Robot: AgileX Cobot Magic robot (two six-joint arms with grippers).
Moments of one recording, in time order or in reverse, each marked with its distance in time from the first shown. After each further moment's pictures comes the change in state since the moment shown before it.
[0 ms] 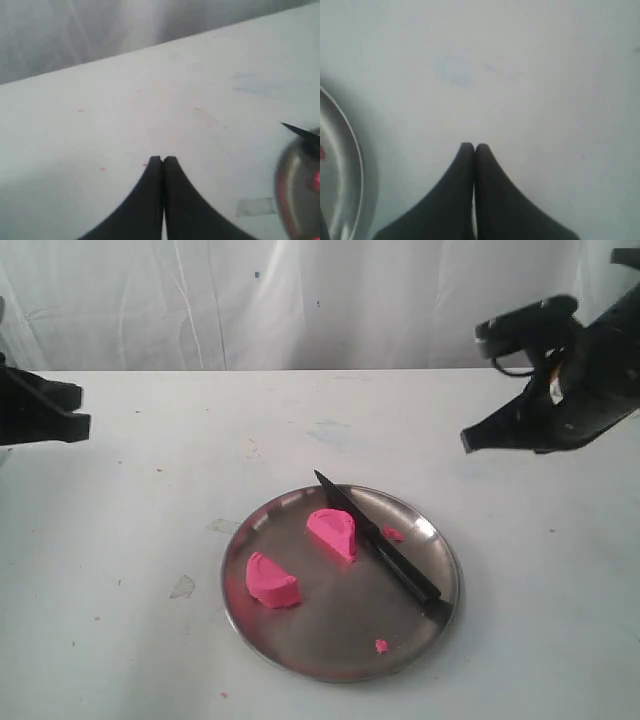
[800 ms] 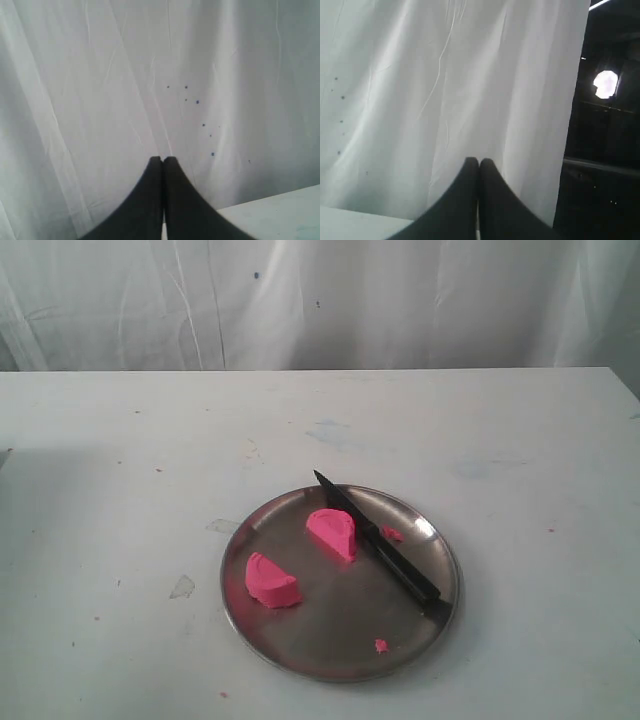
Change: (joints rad) left arm 0.000 -0.990 0.274 0.043 -0.191 -0.012; right arm 0.000 -1.337 0.397 -0.300 -0.167 0.139
